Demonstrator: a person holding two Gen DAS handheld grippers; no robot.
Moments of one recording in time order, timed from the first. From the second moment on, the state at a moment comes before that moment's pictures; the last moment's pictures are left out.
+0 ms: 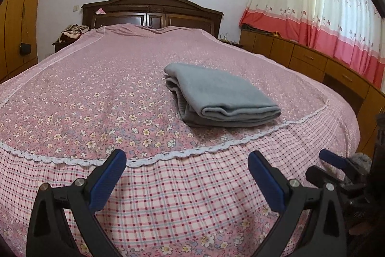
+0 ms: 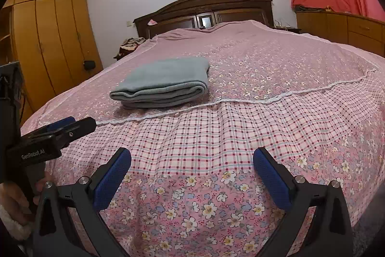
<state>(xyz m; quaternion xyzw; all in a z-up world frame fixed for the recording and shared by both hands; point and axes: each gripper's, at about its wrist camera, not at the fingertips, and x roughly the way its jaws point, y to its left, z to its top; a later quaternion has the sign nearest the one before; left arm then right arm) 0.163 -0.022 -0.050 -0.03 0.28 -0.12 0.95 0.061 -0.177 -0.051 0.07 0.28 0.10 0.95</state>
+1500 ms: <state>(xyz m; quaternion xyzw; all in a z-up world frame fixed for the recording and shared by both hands) 0.151 -0.047 -0.051 -0.02 0.28 -0.13 0.95 0.058 -0.171 -0.053 0.08 0.28 0.11 0.95</state>
